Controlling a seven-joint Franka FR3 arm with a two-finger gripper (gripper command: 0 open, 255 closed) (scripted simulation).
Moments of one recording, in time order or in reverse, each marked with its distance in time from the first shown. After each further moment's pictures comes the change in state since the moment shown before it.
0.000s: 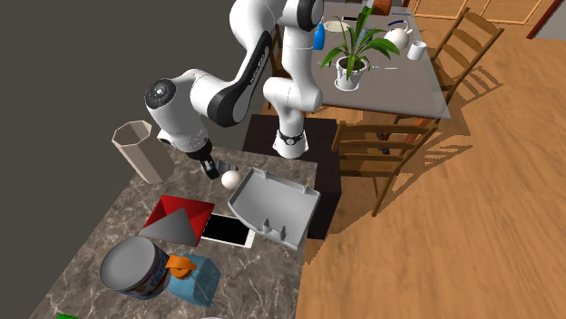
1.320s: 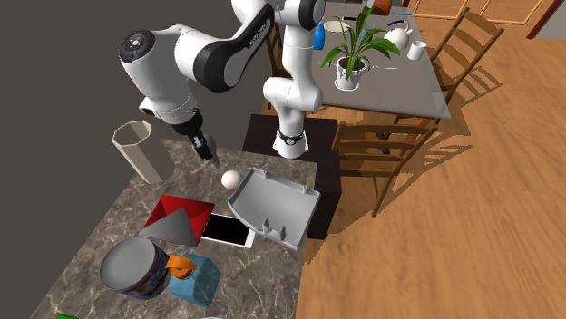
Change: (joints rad) arm 0.004 -0.026 0.010 0.229 0.003 -0.254 -0.010
